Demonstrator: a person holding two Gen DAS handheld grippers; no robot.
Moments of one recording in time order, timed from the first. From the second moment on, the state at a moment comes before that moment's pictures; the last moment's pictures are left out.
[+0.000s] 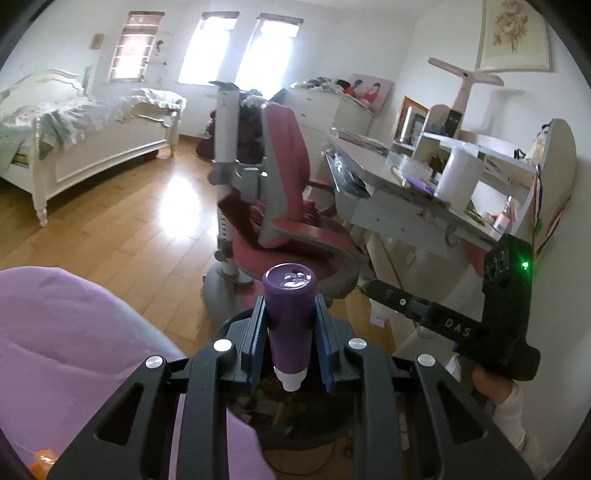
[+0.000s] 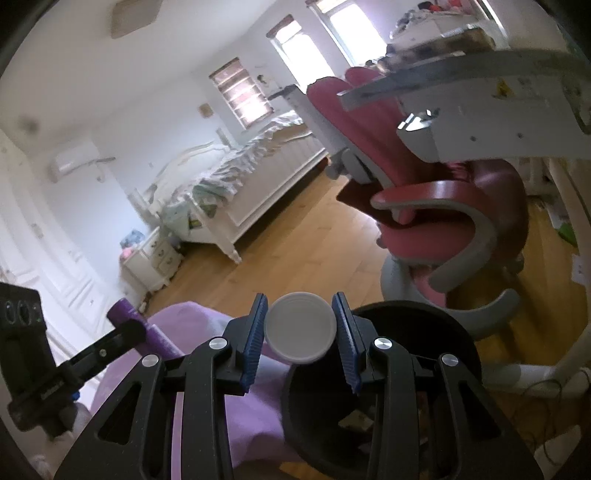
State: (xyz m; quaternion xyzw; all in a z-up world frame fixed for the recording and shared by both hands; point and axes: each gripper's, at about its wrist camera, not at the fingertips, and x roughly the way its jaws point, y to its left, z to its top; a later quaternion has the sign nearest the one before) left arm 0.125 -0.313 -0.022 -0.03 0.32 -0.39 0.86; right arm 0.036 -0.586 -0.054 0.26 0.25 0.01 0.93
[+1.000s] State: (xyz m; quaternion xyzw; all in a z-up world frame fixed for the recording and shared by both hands) left arm 0.116 -0.326 -0.038 0.03 0.34 -0.33 0.88; right arm 0.026 -0.591 -0.081 0.28 0.29 -0.02 0.92
